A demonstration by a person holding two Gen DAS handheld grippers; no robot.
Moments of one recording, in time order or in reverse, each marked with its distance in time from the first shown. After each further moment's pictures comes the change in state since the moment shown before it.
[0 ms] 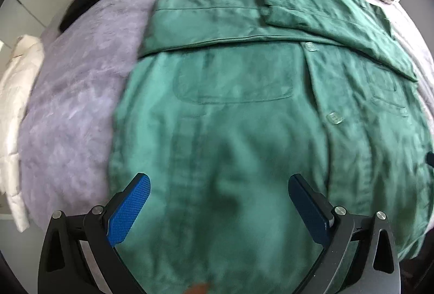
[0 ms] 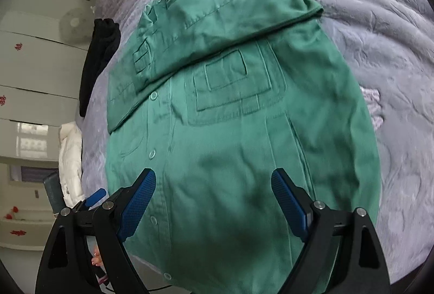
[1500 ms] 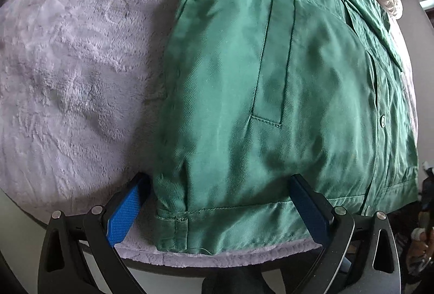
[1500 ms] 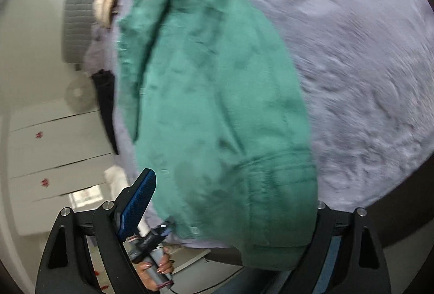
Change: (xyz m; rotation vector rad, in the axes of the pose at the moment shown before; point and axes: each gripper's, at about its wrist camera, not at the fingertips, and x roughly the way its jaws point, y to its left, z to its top) left arm 0.058 0.112 -0.100 -0.181 0.225 -0.349; right arm -0.020 -0.085 -0.126 0.490 -0.035 0.229
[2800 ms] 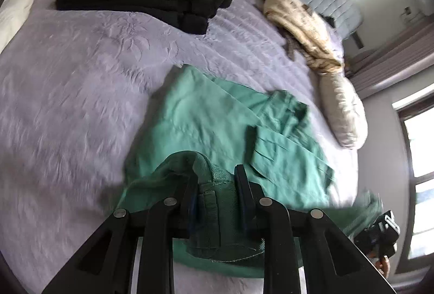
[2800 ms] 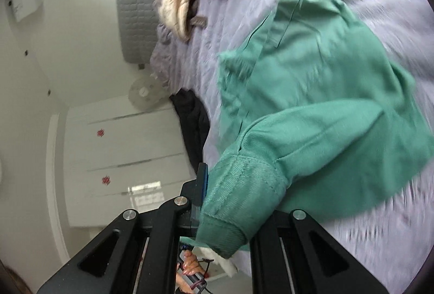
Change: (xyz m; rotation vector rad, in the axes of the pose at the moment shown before) left arm -0.123 -0.033 0.245 -0.204 -0.391 -0.204; right arm 0.057 0.199 0.223 -0.060 0.053 0.367
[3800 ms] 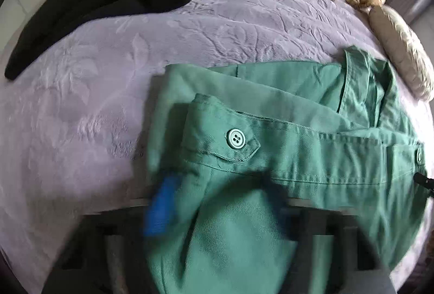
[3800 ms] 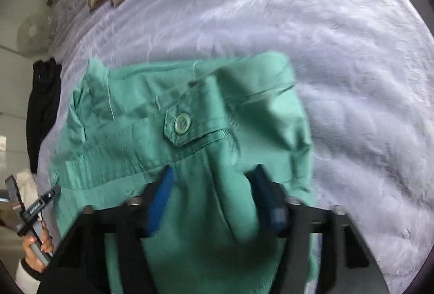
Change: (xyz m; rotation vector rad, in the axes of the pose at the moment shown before) left arm 0.153 -0.013 0.056 0.338 0.114 0.347; right arm 0.095 -0.006 0.097 -0.474 0.003 -0.858
